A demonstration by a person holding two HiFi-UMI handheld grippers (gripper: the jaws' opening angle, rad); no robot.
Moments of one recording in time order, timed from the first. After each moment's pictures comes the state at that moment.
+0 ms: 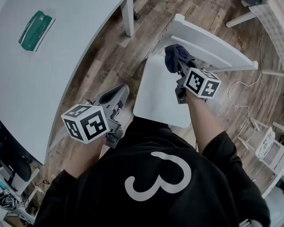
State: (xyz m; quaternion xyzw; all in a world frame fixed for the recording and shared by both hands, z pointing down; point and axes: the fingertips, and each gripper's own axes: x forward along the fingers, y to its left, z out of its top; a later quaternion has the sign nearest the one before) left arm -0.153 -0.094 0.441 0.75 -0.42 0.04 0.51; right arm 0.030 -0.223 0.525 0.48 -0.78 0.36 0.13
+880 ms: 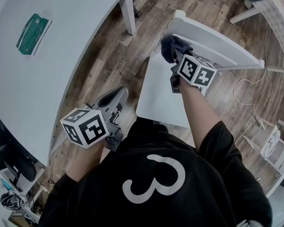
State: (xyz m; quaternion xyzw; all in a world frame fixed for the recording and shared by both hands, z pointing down) left arm -0.157 -0.096 0.452 0.74 -0.43 0.05 0.51; right arm 0.014 -0.265 0.545 0.52 -0.77 0.36 0.12
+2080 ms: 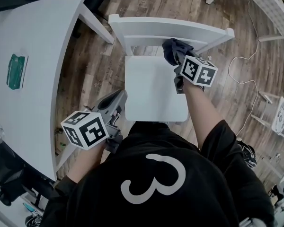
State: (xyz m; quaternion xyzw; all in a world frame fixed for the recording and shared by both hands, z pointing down) left arm -0.044 -0.104 0.444 0.79 -0.35 0.12 0.49; right arm 0.171 -0.233 0.548 0.58 -0.72 0.37 0.09
